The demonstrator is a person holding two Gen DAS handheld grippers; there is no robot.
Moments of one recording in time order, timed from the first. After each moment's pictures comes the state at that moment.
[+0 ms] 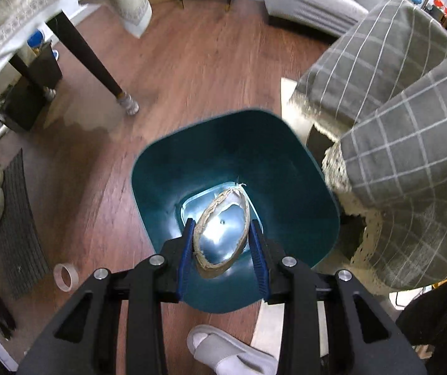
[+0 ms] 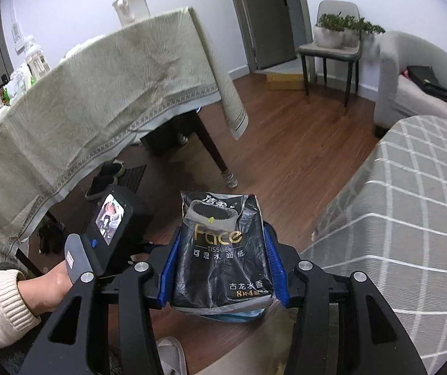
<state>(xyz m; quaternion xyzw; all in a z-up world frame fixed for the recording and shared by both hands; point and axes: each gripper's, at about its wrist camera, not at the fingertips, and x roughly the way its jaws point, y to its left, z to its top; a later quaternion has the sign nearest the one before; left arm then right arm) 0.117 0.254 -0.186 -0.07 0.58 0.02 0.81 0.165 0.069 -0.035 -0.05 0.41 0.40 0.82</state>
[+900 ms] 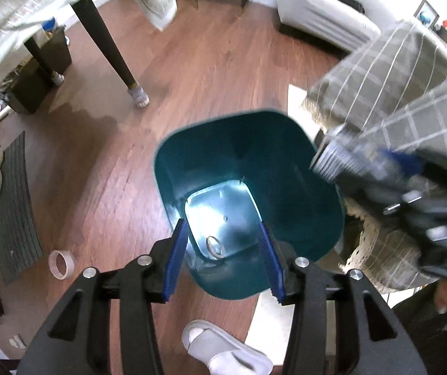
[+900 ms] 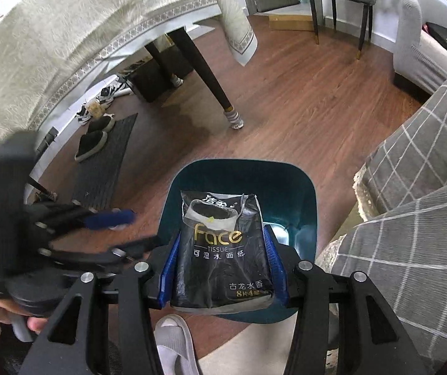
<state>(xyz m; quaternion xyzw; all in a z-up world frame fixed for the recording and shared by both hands) 0.095 0.282 -0.171 -0.11 0.56 0.04 0.82 0.182 0.145 -0.148 -0.09 0.52 0.38 0.76</state>
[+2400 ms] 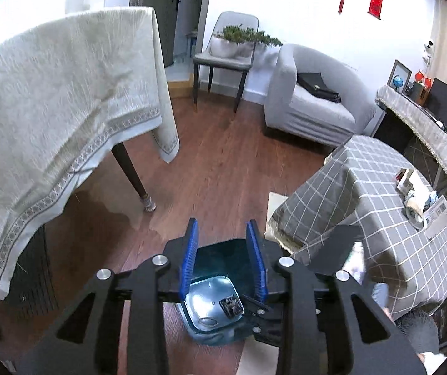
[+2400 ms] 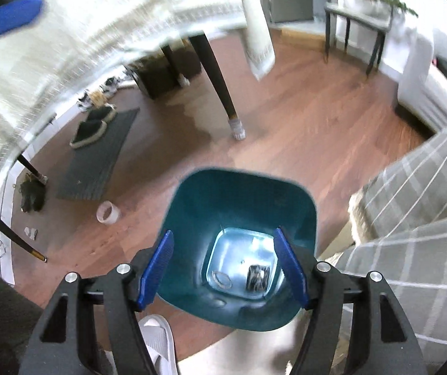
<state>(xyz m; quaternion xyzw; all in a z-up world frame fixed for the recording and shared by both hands) 0.078 0.274 0.015 -0.10 0.37 0.06 0.92 0.163 0.159 -0.119 -0.15 0.46 0.40 0.78</state>
